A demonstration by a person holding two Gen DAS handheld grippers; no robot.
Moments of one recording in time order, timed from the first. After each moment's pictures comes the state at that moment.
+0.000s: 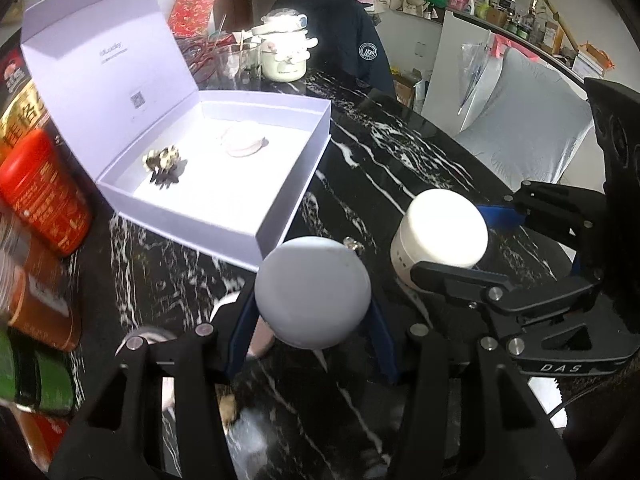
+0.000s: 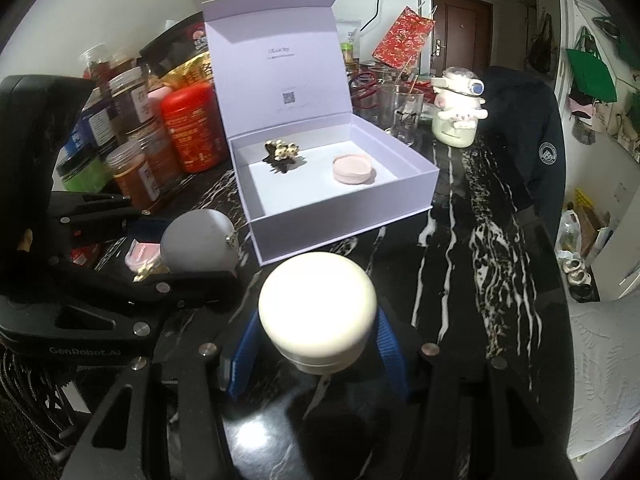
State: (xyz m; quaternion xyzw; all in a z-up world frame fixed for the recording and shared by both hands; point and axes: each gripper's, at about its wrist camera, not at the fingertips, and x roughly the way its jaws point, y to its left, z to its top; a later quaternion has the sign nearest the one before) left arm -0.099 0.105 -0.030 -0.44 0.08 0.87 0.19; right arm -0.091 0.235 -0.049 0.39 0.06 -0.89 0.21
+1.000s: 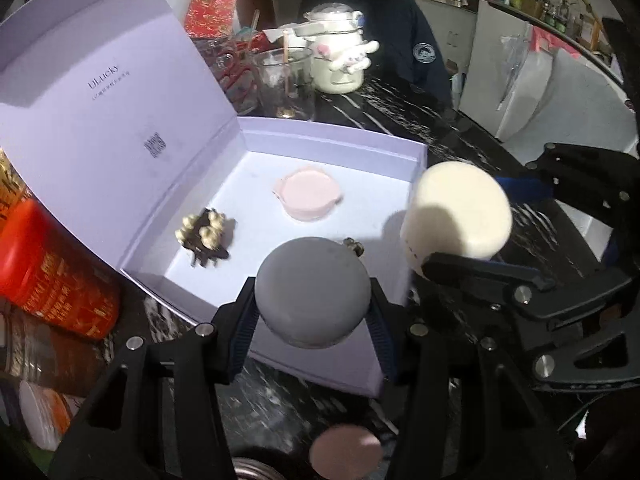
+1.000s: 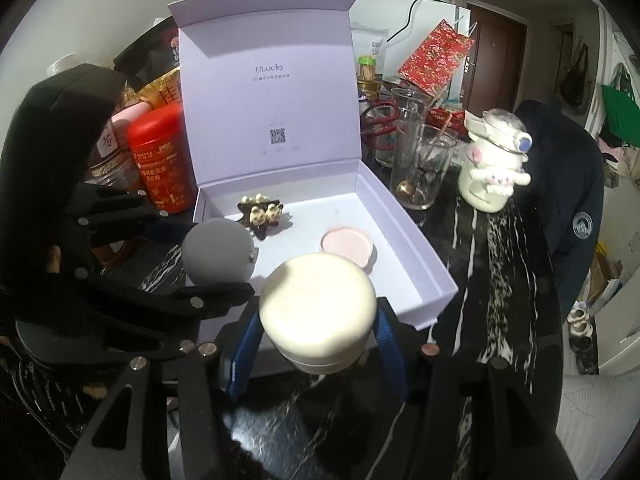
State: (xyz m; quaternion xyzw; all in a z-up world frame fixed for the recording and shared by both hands) left arm -0.226 0.091 -0.026 -0.45 0.12 0.88 0.13; right arm -0.221 0.197 -0.030 0.38 0.11 -0.88 0.25
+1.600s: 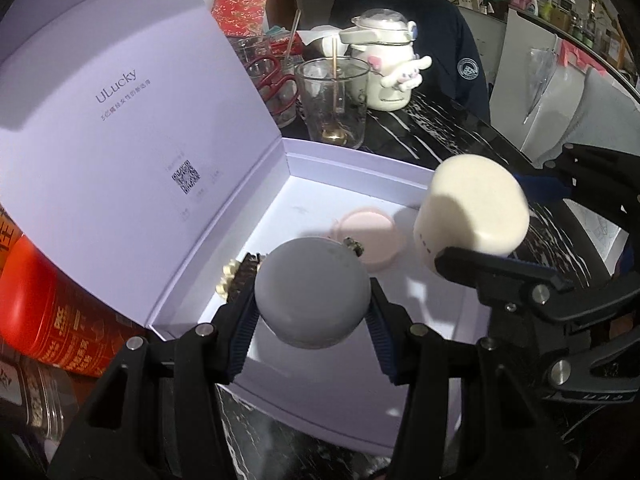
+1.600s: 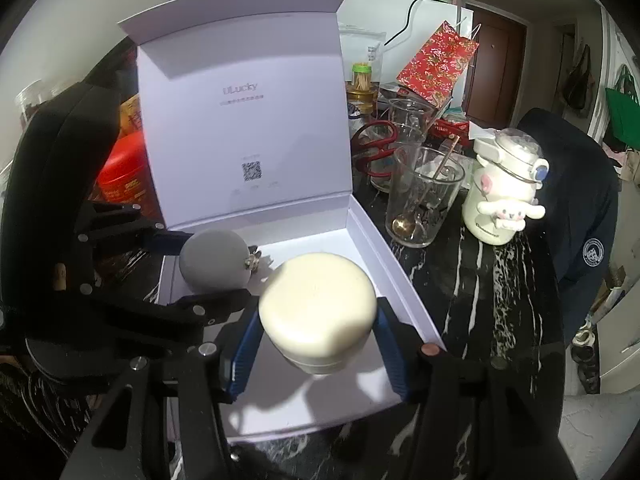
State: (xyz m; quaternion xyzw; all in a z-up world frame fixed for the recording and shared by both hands) left arm -0.292 0.069 -0.024 -0.45 0.11 0.88 0.10; right arm -0.285 0.181 -0.024 0.38 0.10 -0.89 0.25
